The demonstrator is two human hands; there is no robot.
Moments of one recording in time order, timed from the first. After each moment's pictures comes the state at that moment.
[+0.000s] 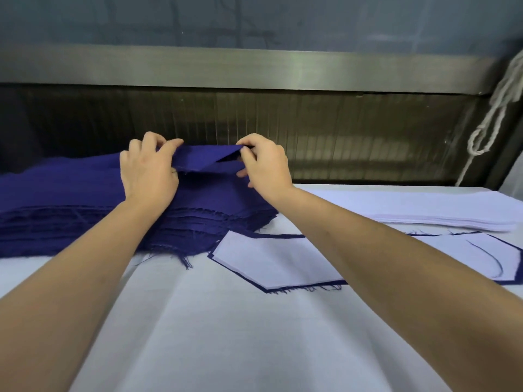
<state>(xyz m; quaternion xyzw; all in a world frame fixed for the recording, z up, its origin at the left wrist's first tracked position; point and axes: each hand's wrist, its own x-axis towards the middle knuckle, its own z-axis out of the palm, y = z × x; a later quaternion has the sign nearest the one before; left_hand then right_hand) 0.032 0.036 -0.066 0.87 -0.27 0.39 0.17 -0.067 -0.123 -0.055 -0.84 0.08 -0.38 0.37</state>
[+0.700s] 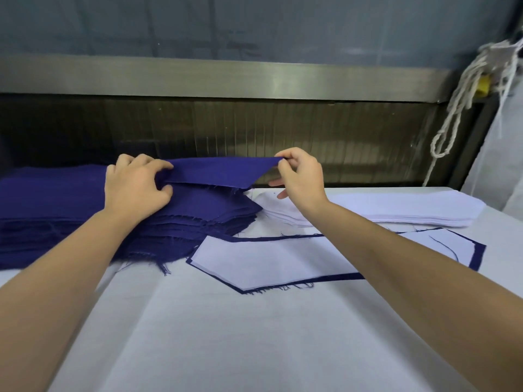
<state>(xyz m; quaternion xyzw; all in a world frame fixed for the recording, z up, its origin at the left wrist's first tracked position) 0.034 0.034 -0.068 0.88 -0.31 0.31 0.16 -0.132 -0.173 -0.060 -0.77 0.15 -0.41 0.47</state>
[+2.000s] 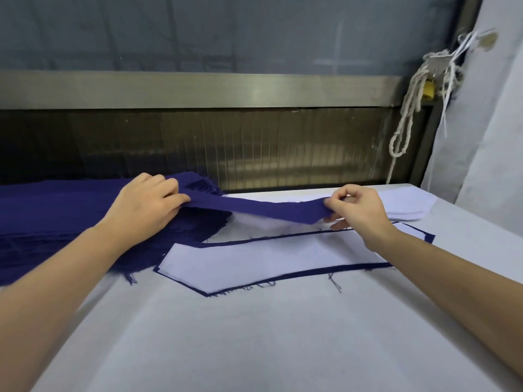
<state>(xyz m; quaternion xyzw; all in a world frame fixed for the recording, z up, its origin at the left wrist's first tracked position) -0.008 0.008 -0.064 0.64 -0.62 0.46 0.02 -0.259 -0.250 -0.084 -0.73 0.27 -0.38 0.51</state>
